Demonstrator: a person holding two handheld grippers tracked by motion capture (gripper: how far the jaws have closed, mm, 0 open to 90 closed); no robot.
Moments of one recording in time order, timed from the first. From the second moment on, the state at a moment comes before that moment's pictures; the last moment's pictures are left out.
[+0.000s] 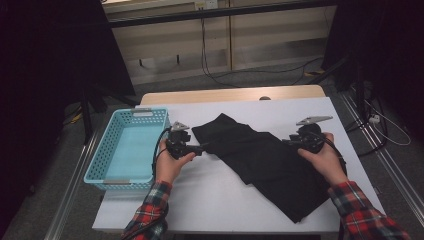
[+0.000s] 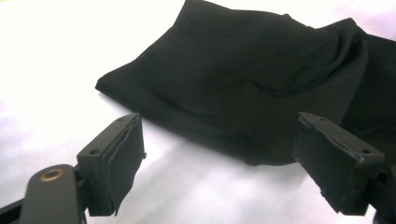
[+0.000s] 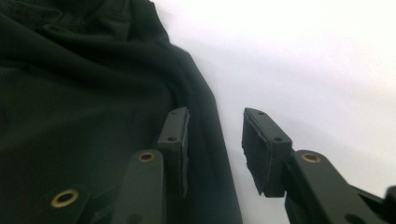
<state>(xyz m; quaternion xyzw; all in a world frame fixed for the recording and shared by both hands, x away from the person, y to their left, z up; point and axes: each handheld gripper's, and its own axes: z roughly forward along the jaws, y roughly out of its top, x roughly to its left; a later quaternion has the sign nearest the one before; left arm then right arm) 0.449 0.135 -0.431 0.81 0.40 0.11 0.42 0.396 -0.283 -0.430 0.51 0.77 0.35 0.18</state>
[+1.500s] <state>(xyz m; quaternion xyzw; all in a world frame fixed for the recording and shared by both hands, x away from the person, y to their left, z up) 0.454 0.115 -0.426 0.82 0.38 0.11 0.42 0.305 -0.342 -0.447 0.56 0.75 0.32 0.17</state>
